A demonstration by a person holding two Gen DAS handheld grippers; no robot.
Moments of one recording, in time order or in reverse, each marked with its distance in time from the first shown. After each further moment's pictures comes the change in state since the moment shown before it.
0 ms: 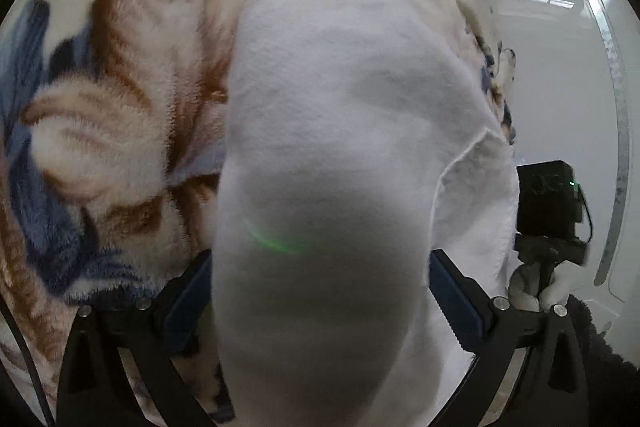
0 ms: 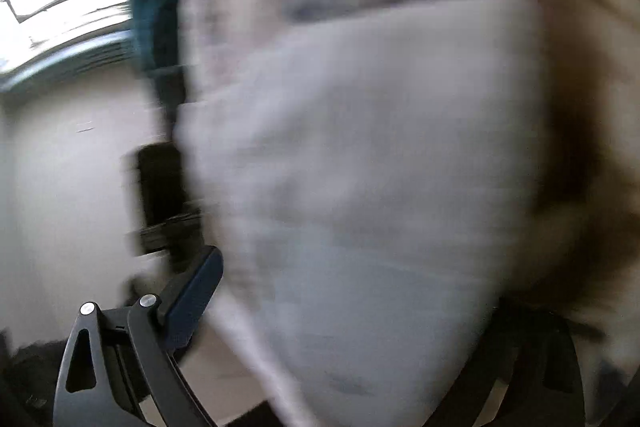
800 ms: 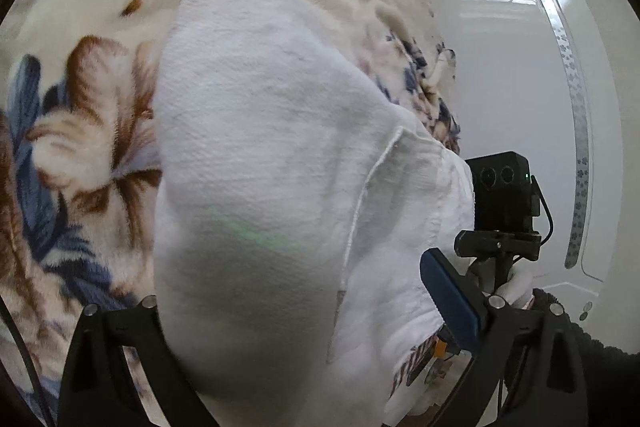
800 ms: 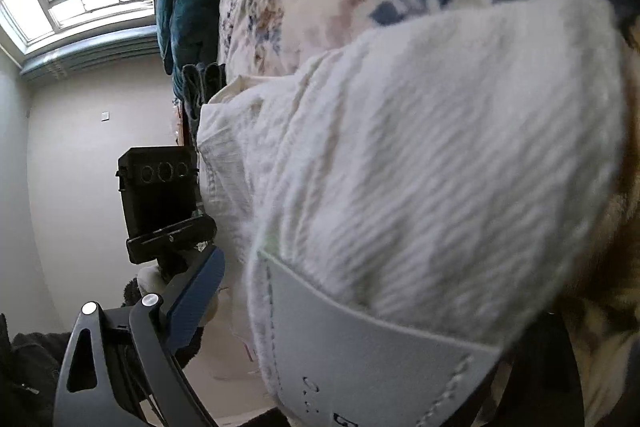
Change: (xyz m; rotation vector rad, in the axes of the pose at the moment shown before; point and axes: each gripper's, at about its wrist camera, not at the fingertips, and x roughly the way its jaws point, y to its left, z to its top) left arm -0.047 -0.041 -0.010 0.071 -0.047 -0.101; right arm -0.005 0.020 -0.009 -0.057 -0.048 -0.002
